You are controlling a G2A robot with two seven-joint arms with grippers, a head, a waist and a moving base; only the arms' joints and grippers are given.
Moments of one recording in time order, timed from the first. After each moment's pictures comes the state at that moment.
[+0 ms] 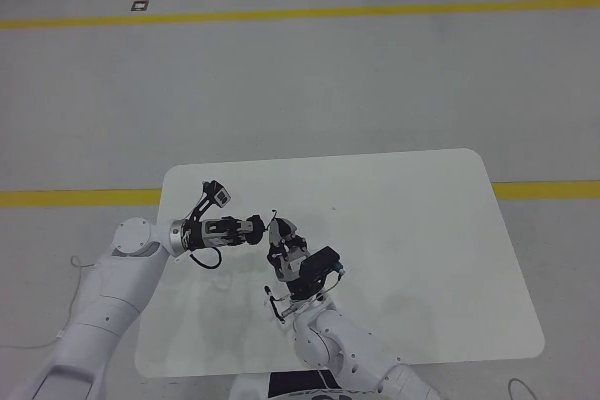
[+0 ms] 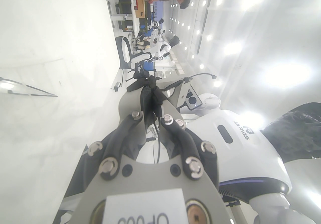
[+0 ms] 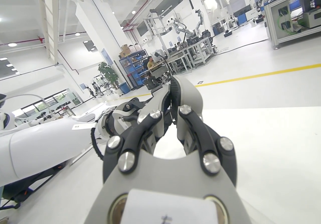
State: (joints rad) left arm 1.15 -1.06 -1.17 -1.13 -0.68 -0.34 -1.39; right arm -1.44 -1.49 0.65 -1.38 -1.05 0.12 -0.79
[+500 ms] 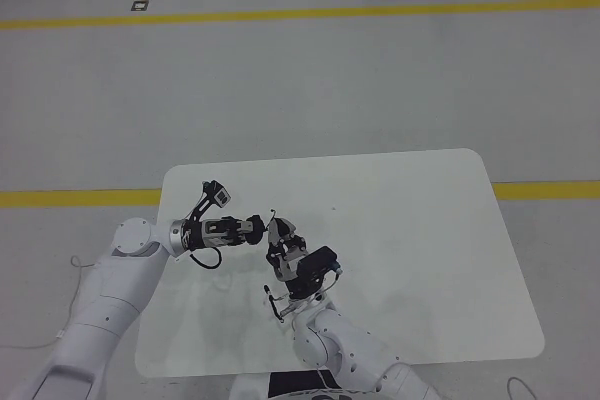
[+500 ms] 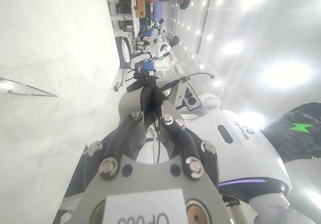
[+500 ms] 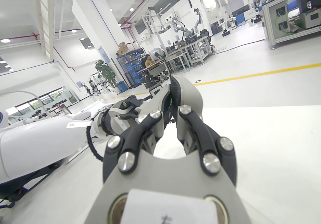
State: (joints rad) left arm 1.15 -1.06 -1.17 -1.13 -0.68 -0.34 -1.39; right arm -1.43 -1.49 0.65 -1.37 -1.05 0.14 -0.78
